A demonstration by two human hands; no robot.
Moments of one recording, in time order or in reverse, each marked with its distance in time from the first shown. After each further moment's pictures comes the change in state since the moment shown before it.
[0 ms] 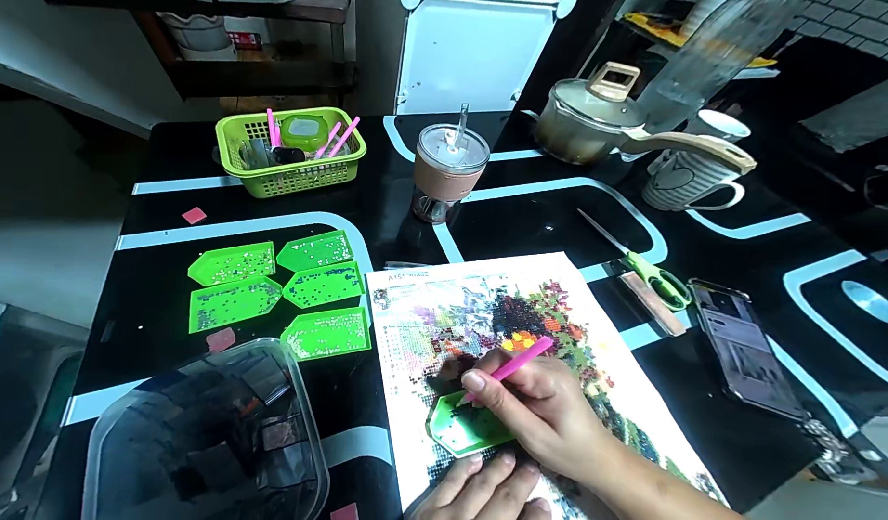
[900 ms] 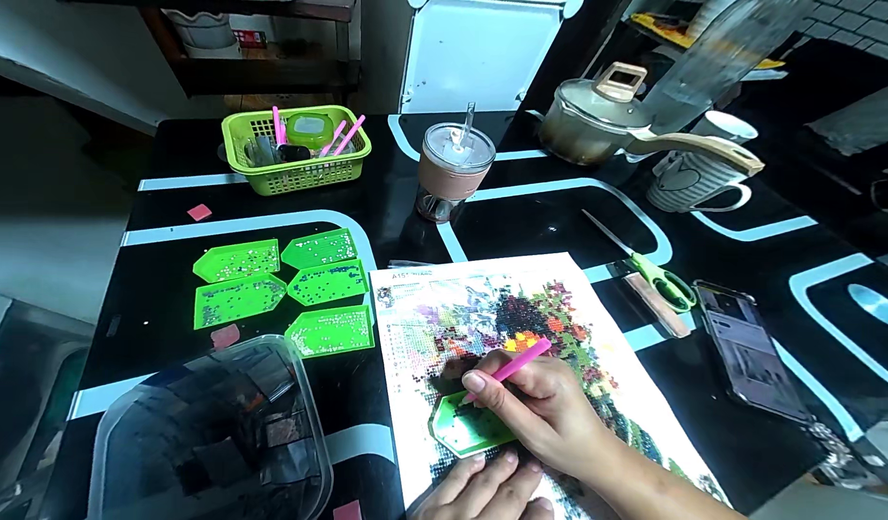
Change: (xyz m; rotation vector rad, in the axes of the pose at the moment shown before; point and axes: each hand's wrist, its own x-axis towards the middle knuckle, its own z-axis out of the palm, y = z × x) left_hand 0.000 0.000 0.001 0.003 0.004 -0.004; right_hand -0.001 0.004 0.000 -0.023 -0.009 0.002
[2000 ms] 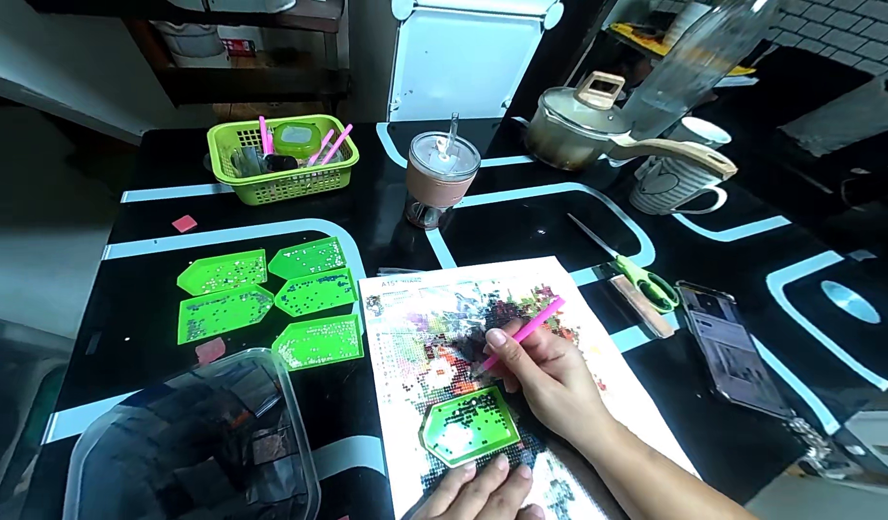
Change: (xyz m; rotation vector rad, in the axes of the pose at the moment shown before) left_hand 0.001 0.000 -0.002 0.025 -0.040 0.012; right_hand -0.001 0.015 -0.015 0.077 0.236 0.276
